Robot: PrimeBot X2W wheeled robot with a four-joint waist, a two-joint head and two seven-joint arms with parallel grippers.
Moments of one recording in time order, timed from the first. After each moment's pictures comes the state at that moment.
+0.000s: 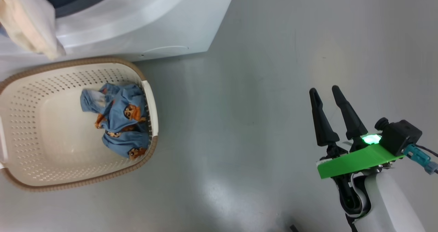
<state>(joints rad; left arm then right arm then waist) -1.36 0.32 -0.24 0.95 -0.39 -0.13 -0.26 -0.32 -0.09 0.12 0.18 0.50 0.13 -0.26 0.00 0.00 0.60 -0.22</state>
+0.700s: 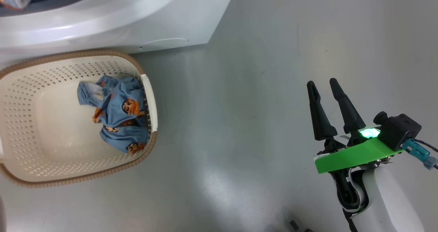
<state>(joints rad) -1.31 0.30 -0.06 0.80 -0.26 -0.12 -0.26 -0.35 -0.08 0.12 0.18 0.50 0.13 -0.26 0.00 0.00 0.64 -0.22</state>
